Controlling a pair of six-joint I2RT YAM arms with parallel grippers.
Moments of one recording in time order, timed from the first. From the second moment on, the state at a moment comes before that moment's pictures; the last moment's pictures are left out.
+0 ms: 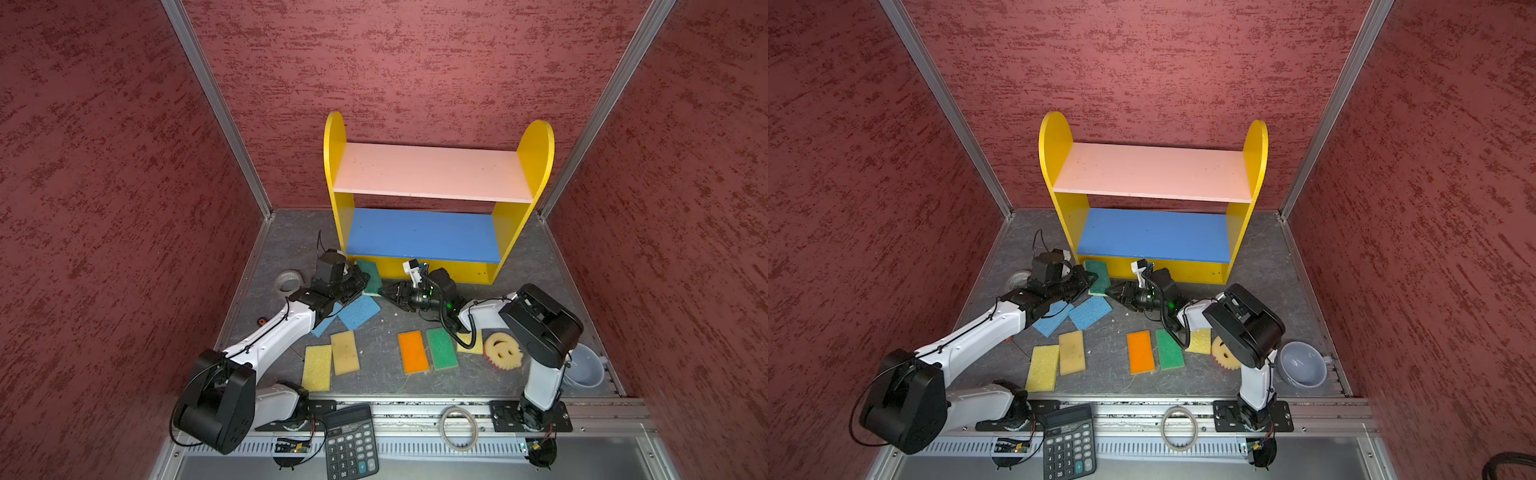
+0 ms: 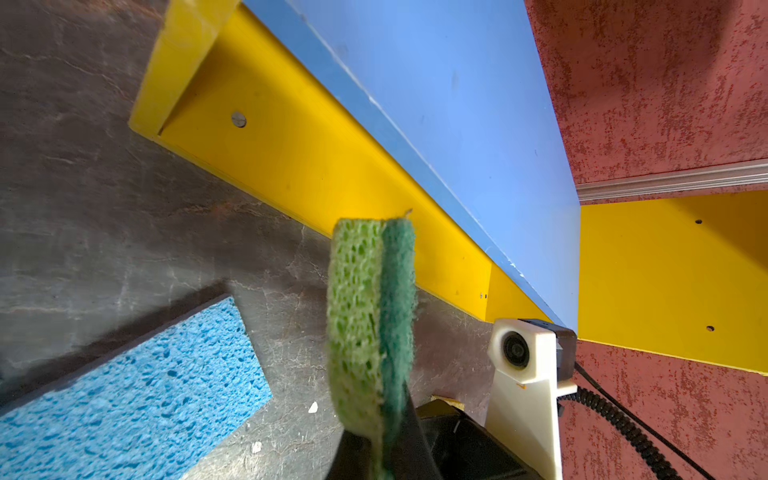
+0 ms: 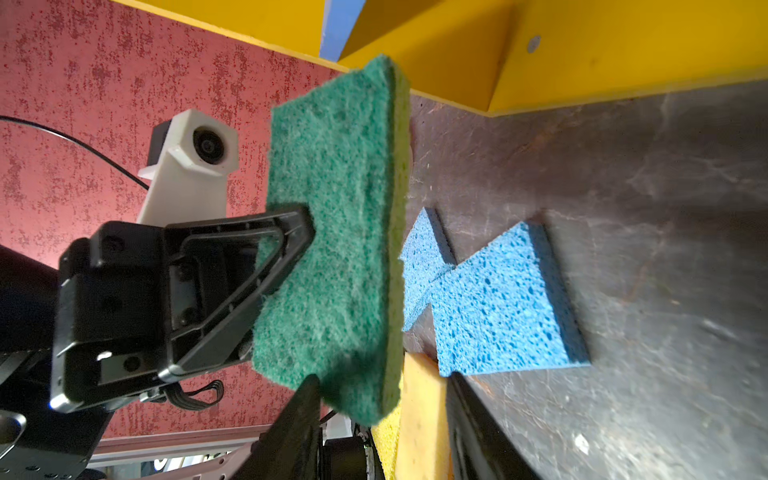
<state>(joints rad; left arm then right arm) -0.37 1.26 0.73 -0.10 0.22 -1.02 0.72 1.87 0.80 0.85 -0.56 1.21</state>
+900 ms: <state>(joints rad) -0.34 1.20 0.76 -0.18 0.20 -0.95 0.73 1.82 0.82 0.56 -0.36 1.07</state>
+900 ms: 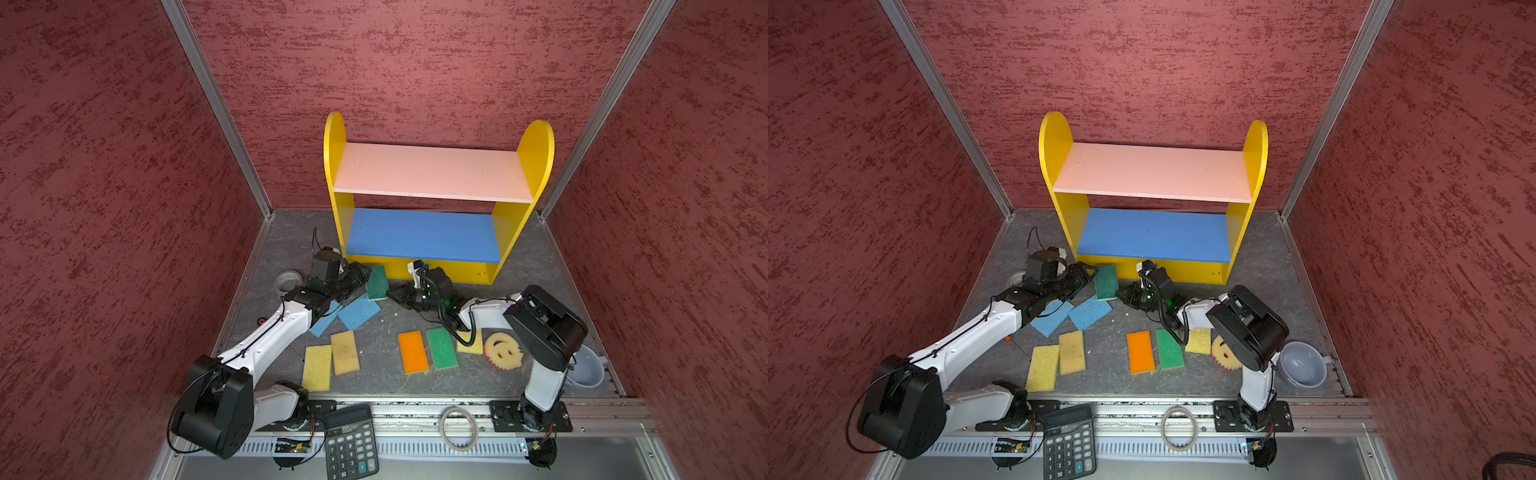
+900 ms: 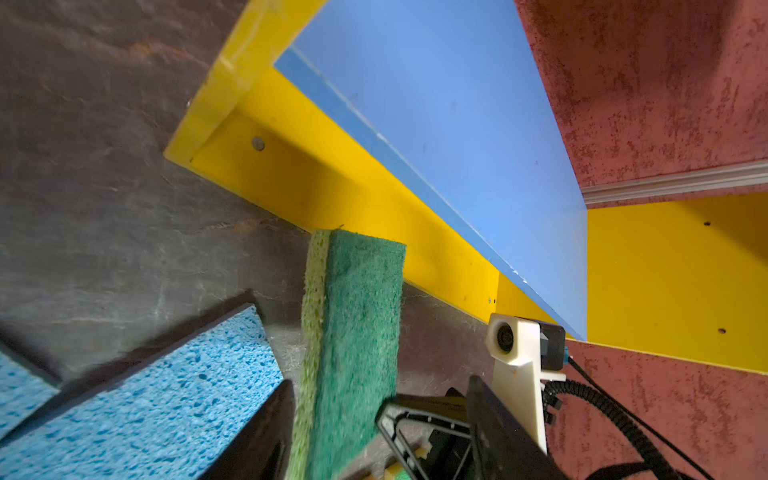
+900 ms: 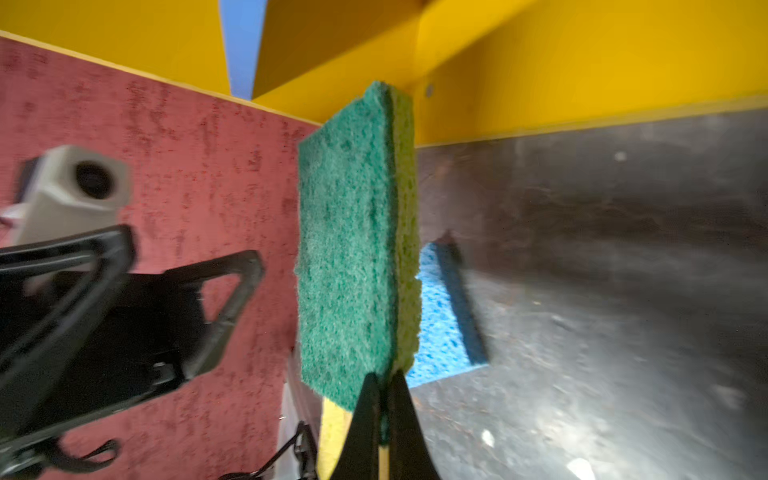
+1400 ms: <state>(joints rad) -0.34 1.07 0.76 -0.32 0.13 -0.88 0.75 1.88 0.92 0.31 -0.09 0.93</state>
